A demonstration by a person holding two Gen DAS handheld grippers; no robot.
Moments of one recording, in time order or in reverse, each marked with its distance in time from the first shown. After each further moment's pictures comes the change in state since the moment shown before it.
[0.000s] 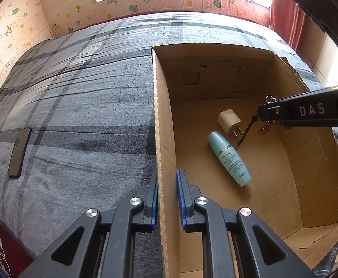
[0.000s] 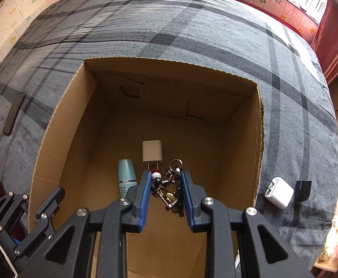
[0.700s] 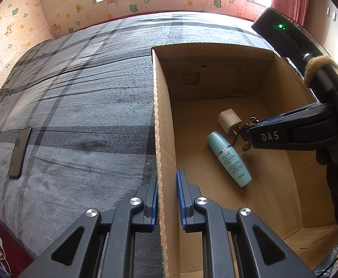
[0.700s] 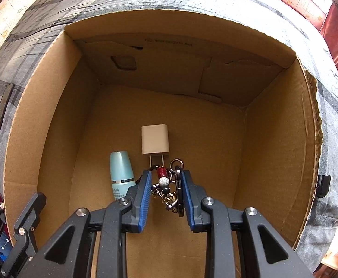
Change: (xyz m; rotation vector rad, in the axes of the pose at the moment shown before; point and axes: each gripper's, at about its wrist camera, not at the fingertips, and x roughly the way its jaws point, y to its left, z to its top) left arm 0.000 0.001 0.000 0.004 -0.001 0.003; right arm 0.051 -0.004 0.004 0.007 0.090 0.019
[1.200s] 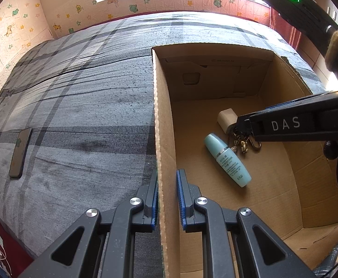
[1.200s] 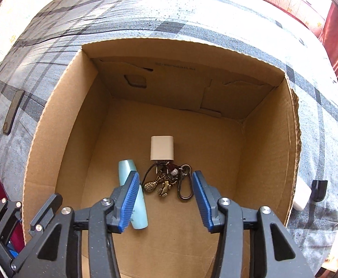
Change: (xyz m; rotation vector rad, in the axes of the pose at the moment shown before) left arm 0.000 -0.001 0.000 0.004 0.001 0.005; right arm -0.030 -0.001 -0.007 -0.013 -0.088 0.015
